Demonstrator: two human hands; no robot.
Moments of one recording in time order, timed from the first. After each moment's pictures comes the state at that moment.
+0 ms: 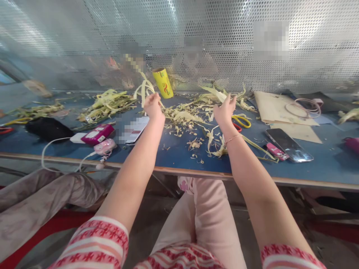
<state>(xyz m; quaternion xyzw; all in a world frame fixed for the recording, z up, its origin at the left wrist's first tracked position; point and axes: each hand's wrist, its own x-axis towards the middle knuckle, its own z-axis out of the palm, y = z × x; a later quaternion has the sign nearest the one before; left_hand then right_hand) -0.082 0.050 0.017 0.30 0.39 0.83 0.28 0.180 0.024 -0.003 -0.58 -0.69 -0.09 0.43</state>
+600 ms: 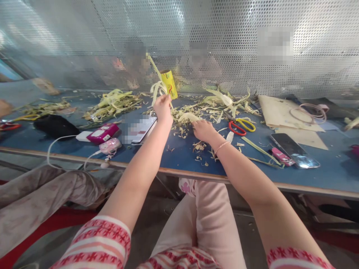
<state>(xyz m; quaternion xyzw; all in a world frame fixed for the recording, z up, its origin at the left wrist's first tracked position) -0.067 0.038 0.018 0.35 0.39 0.81 0.28 0.106 -0.030 -0.017 -0.50 -0.86 -0.06 0.06</state>
